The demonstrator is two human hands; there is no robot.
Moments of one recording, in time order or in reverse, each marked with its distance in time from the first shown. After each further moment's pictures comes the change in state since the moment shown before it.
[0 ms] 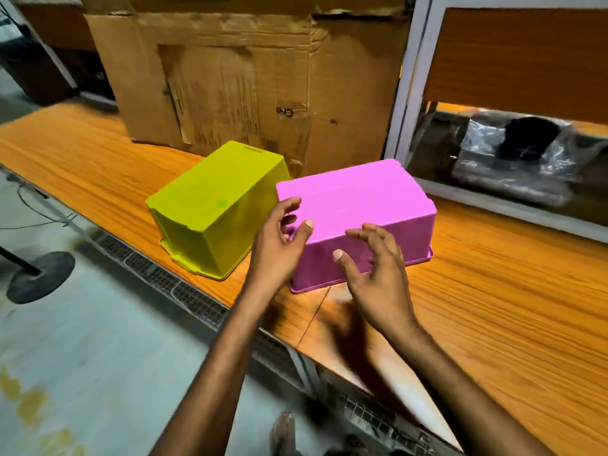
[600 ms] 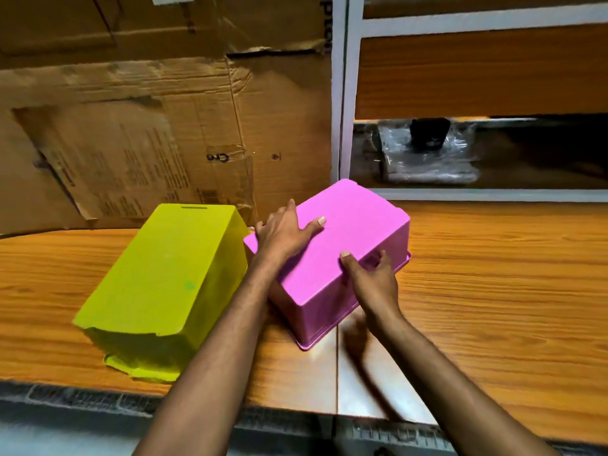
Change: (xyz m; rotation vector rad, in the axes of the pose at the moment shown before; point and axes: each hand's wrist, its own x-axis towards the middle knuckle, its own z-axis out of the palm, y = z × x) left_hand 0.174 -0.030 0.054 0.787 -0.527 0.157; right_hand 0.057 0.015 0.070 0.257 0.460 0.749
